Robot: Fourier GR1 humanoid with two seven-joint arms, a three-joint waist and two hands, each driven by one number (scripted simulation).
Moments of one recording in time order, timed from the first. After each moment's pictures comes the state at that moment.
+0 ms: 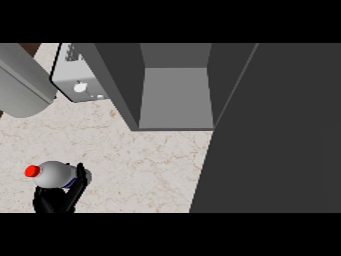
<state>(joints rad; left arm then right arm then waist) 0.03 0.00 0.19 -0.93 0.59 0.29 -0.92 0.11 -0.28 0.75 -2.48 0.14 -0.41 0.33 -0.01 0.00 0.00</state>
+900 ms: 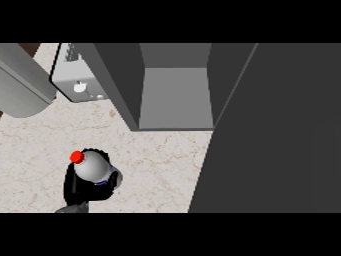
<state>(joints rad) -0.08 0.09 -0.08 -0.92 0.43 -0.06 -0.77 0.08 -0.30 0.73 -2.47 0.13 -0.42 0.32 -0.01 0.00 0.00</state>
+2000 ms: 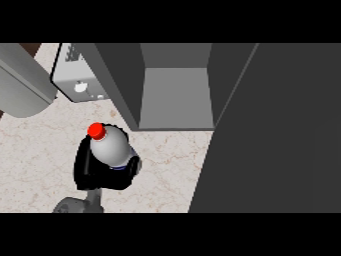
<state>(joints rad) -0.07 0.03 -0.22 -1.45 0.36 0.14 -0.37 0.09 -0.31 0.76 -2.47 0.14 -0.45 0.33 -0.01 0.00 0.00</state>
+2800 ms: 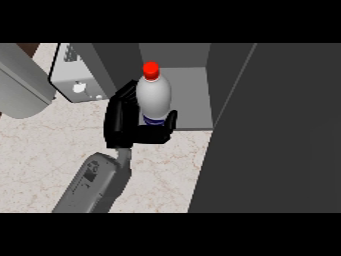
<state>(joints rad) -0.43 0.00 -0.30 -1.36 0.33 0.45 -0.23 0.14 -0.34 0.74 -2.47 0.11 -0.43 0.25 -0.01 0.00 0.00</state>
